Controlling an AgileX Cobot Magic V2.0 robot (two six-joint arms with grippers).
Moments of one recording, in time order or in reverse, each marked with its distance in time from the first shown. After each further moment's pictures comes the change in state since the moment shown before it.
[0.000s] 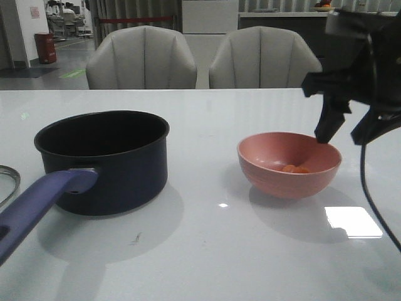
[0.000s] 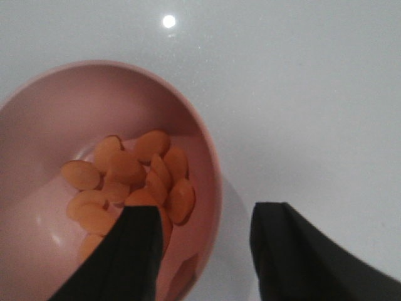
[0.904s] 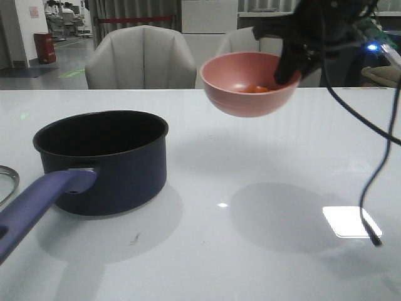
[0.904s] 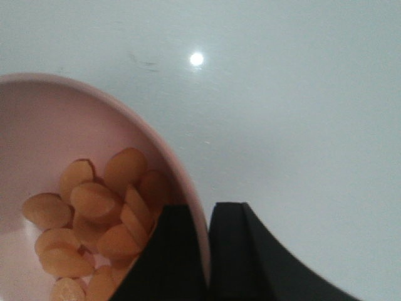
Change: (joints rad) left arm 0.000 0.000 0.000 0.000 -0.002 0.000; right arm 0.104 0.126 -0.454 0.014 0.184 -0.087
